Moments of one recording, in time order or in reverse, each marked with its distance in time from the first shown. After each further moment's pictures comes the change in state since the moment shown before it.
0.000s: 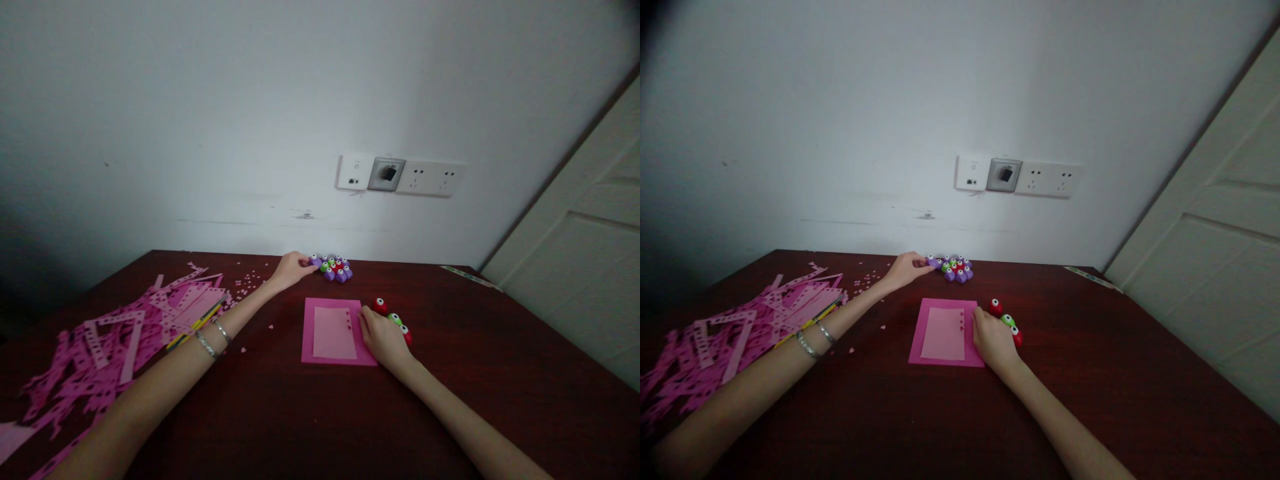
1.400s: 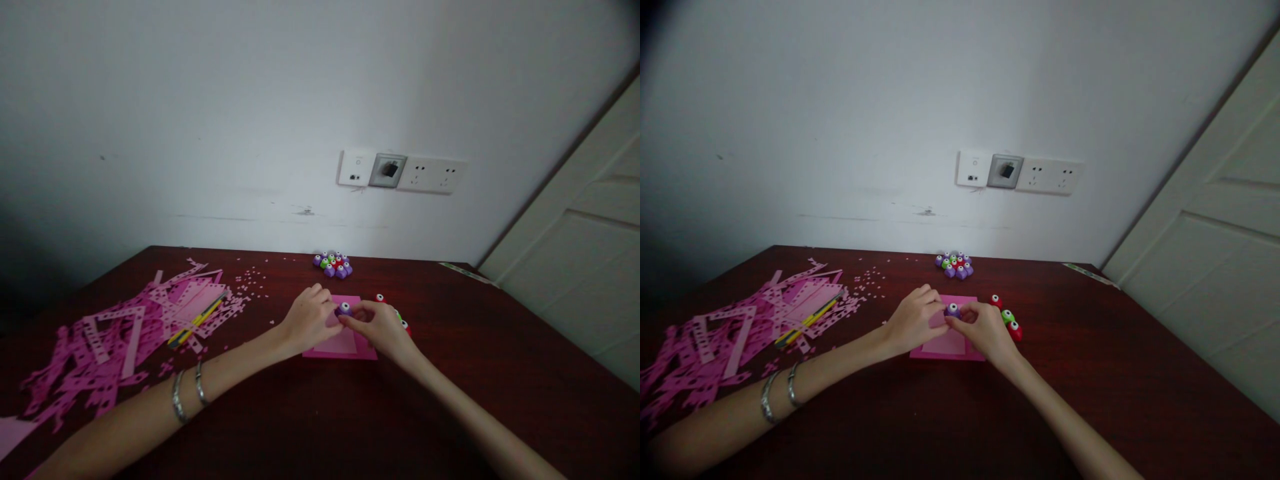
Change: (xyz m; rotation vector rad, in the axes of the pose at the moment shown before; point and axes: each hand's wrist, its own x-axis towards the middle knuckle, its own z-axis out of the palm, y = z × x) left_hand -0.101 0.073 0.019 0.398 -0.132 0.427; right_hand 0.001 -0.028 -0.051 0.789 -0.085 0.125
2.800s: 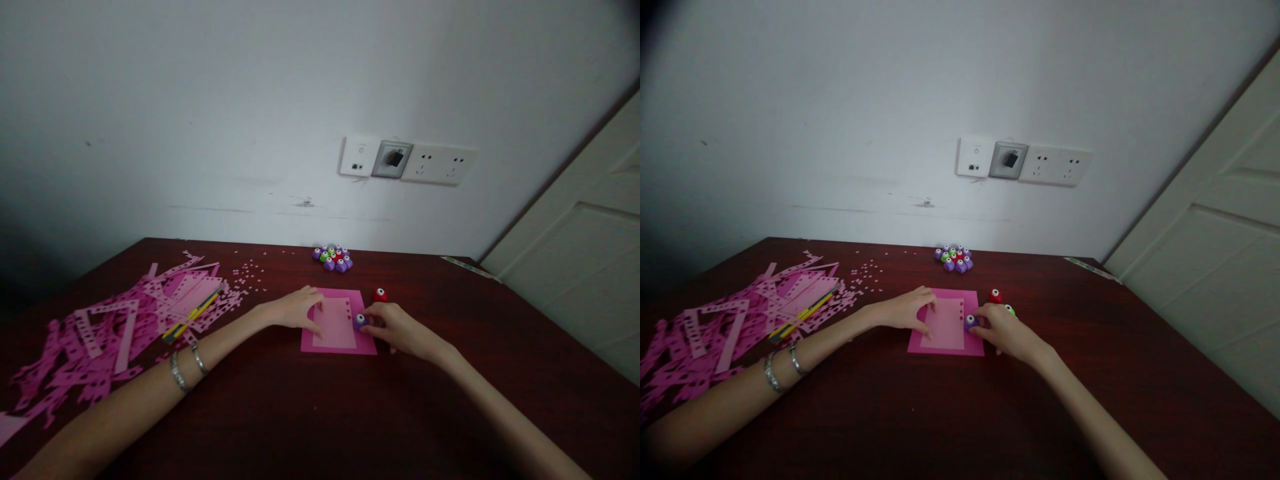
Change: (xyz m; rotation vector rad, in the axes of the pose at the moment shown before) left_hand 0.001 -0.061 0.021 -0.379 -0.480 0.006; right_hand 0.003 0.037 -0.032 -0.171 -0.464 0.001
